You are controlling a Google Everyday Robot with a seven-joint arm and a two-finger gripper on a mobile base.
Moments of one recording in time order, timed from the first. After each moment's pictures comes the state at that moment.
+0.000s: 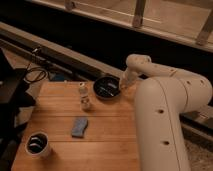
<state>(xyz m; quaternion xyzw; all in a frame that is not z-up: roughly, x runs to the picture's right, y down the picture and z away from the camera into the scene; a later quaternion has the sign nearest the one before) 0.122 0.004 0.941 -0.25 0.17 0.83 0.48</state>
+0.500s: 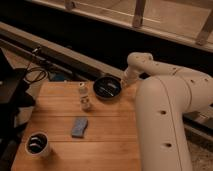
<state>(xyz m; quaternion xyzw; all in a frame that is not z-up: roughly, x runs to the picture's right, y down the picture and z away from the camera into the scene) 0.139 -0.009 0.934 -0.22 0.16 0.83 0.48</state>
